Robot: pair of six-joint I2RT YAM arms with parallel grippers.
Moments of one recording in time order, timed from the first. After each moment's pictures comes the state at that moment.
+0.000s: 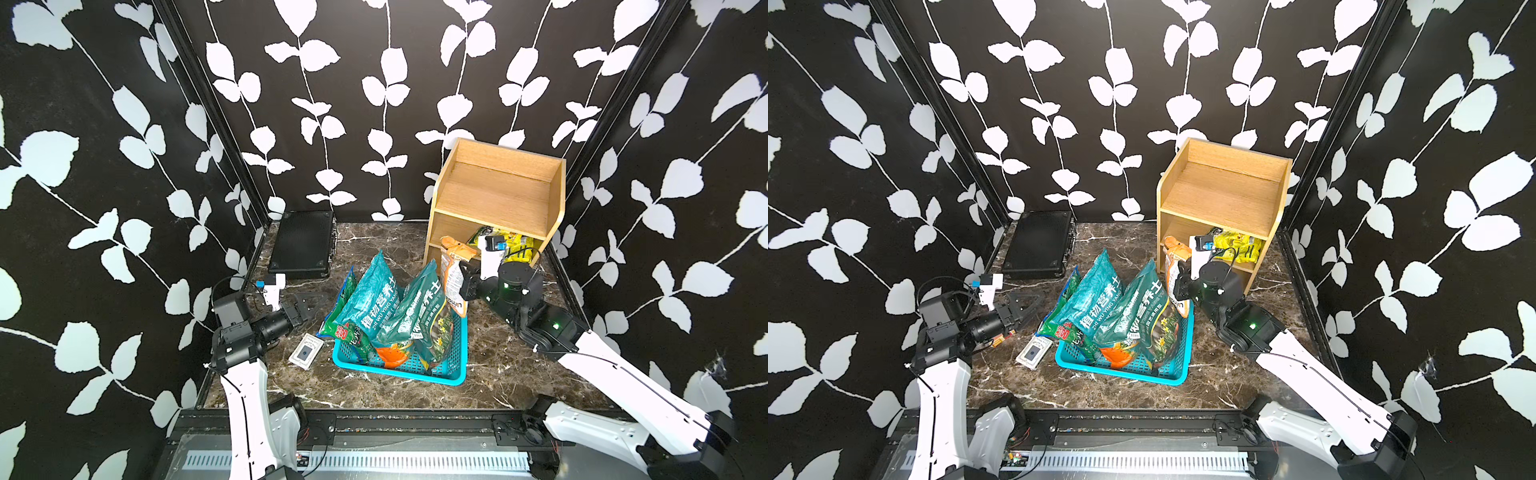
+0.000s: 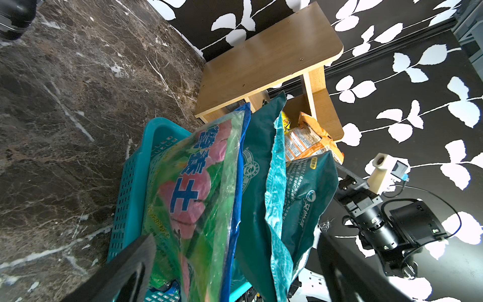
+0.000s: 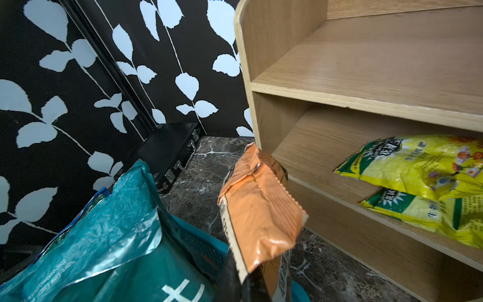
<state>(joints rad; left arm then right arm) 0.41 0.77 0.70 -0.65 1.22 -0.43 0.74 1.00 1.02 -0.32 0.23 0.32</state>
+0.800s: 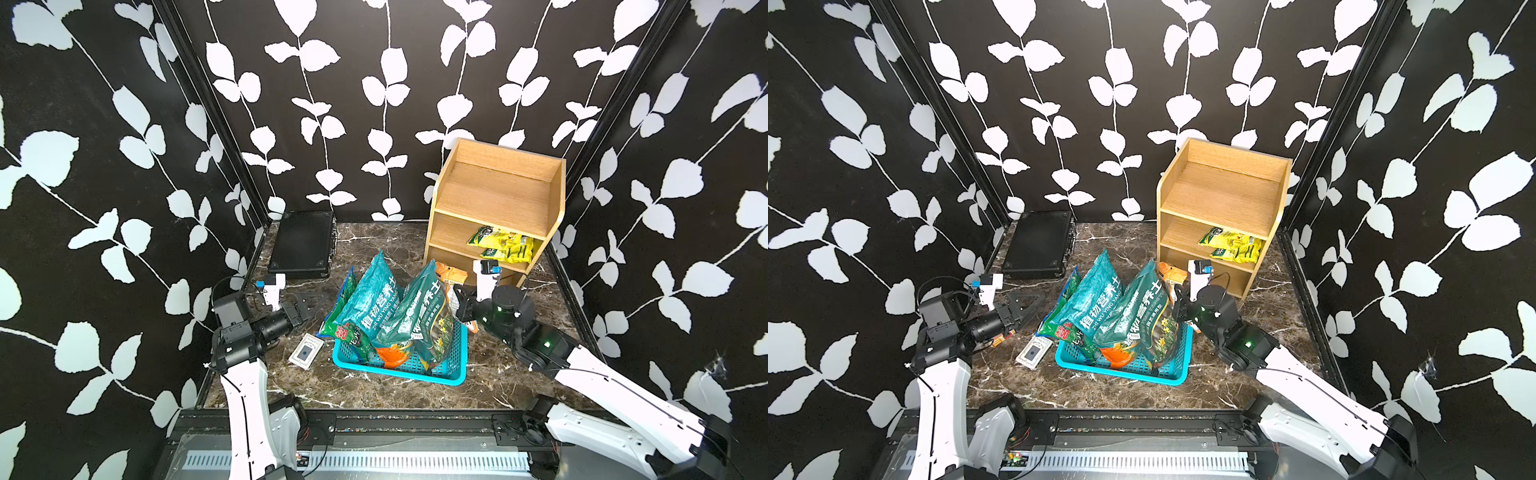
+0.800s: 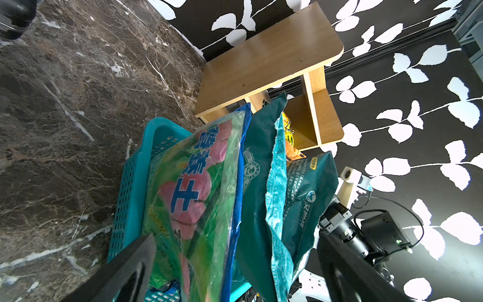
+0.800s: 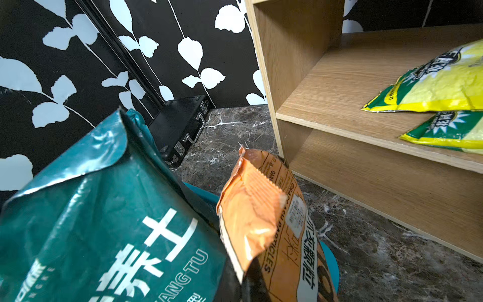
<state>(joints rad) 0.41 0.77 0.70 -0.65 1.22 -0.43 0.79 0.90 0.77 -0.21 0.21 0.46</state>
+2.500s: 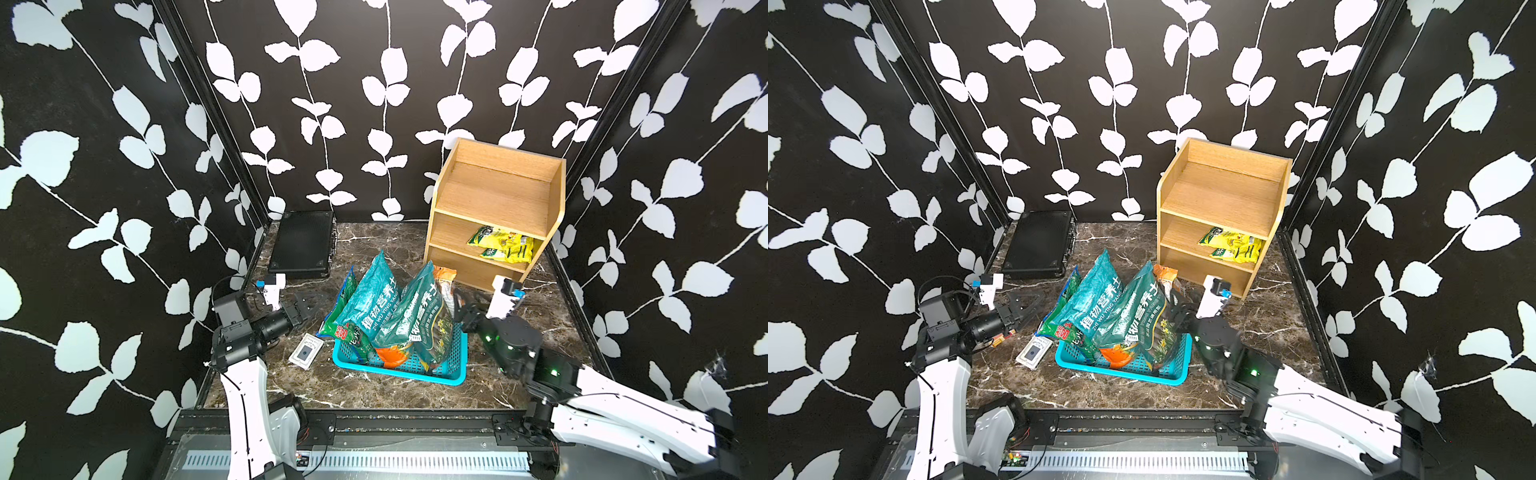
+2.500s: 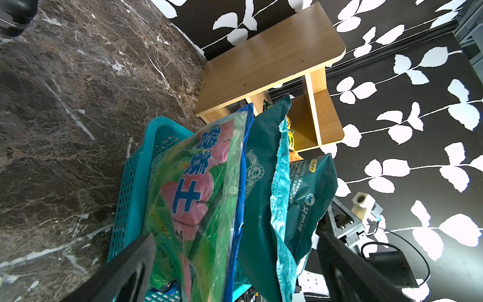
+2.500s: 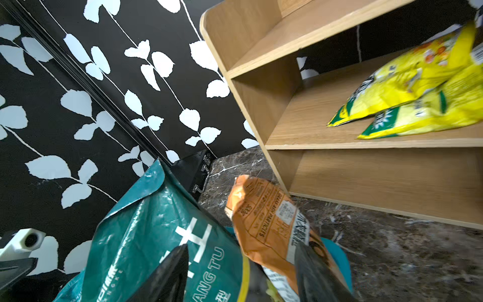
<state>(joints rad) 0.41 0.78 0.70 -0.65 1.22 -0.43 1.06 0.72 0.63 -0.08 0.69 0.63</state>
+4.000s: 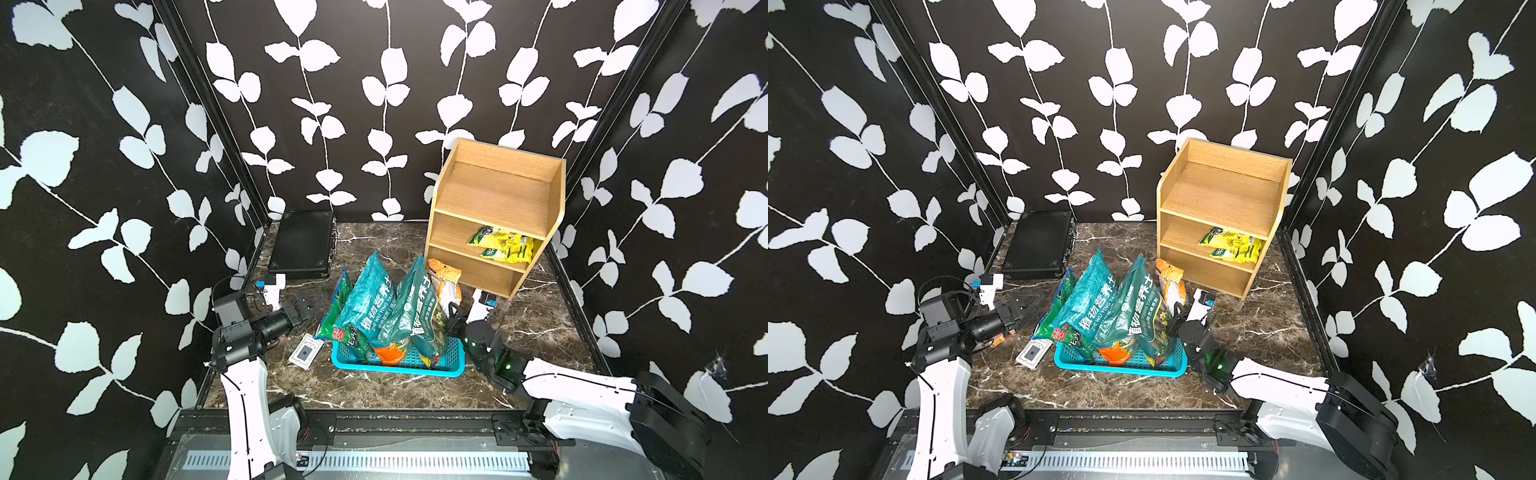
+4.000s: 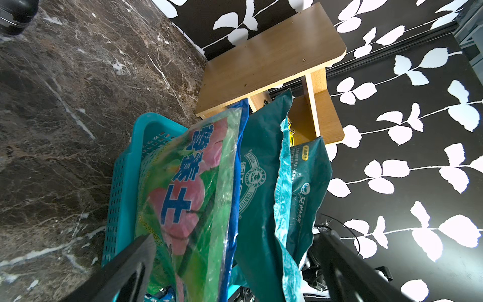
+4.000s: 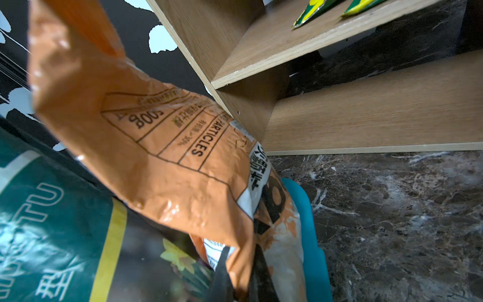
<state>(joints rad) 0.41 0.78 0.70 -0.65 1.22 -0.44 0.95 1.13 0.36 0.41 0.59 0.79</state>
